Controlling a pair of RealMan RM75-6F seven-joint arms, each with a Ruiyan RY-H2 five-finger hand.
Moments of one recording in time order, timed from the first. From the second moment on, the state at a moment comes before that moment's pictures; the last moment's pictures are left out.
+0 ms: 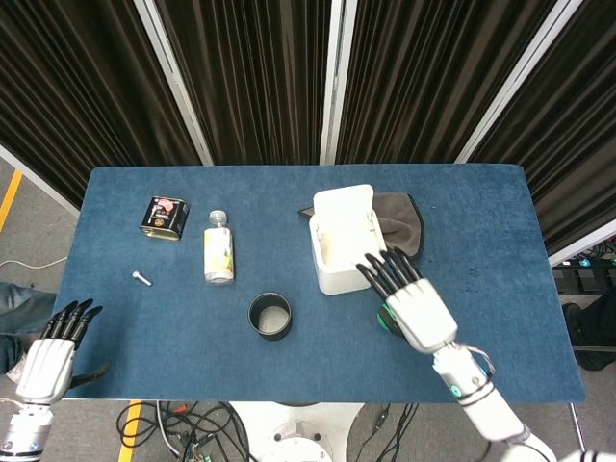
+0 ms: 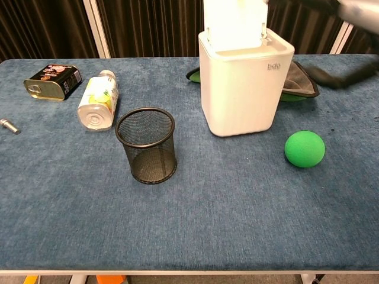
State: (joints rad) left arm -0.02 -1.36 0.04 -1.34 1.62 1.57 -0.09; right arm 0.49 -1.23 0.02 -1.98 -1.53 1.28 -0.52
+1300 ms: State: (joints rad) left arm -0.01 -1.37 0.04 -1.31 1.61 1.57 -0.13; right arm 0.49 -1.40 -0.02 -1.71 -1.21 0.99 -0.51
